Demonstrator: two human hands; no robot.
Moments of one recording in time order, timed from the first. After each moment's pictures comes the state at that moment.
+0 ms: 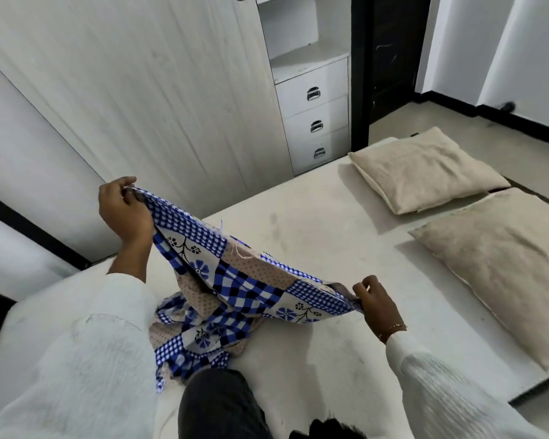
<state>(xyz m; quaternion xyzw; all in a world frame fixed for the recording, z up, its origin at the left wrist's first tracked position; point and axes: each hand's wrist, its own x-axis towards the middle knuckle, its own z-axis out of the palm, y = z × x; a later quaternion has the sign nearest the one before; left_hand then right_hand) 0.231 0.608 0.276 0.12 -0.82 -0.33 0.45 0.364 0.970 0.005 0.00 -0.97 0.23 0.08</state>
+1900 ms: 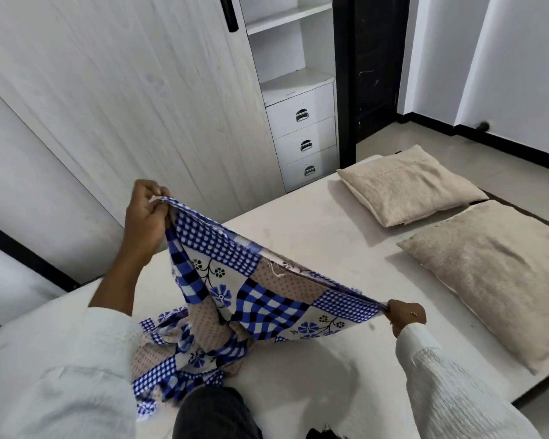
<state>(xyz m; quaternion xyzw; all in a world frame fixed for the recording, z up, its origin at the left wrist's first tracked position) 0.265 0.641 0.300 -0.10 -0.84 -0.50 0.22 0.364 1.004 0.052 -0.48 -0.54 0.69 0.05</state>
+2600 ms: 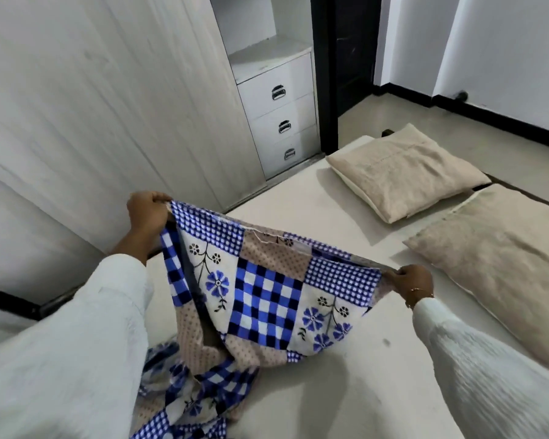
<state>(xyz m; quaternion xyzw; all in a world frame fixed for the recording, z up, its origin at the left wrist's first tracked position) 0.067 0.640 0.243 0.07 -0.93 -0.33 0.13 0.256 1.029 0.042 -0.40 -0.82 0.40 0.00</state>
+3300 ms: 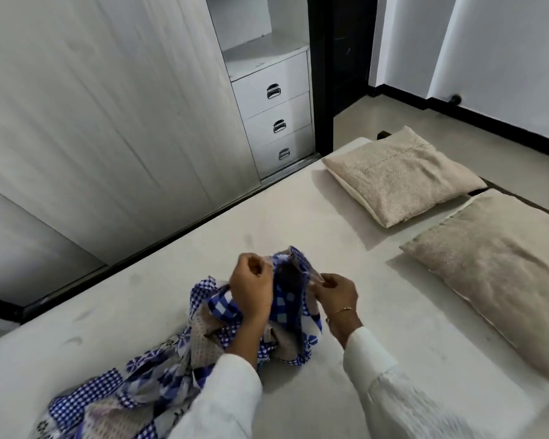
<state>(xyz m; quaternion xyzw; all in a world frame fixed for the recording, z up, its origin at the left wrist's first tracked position) 0.201 0.776 0.137 0.09 -0.87 -0.47 0.13 0.238 0.889 0.087 -0.38 -0.66 0.65 0.05</state>
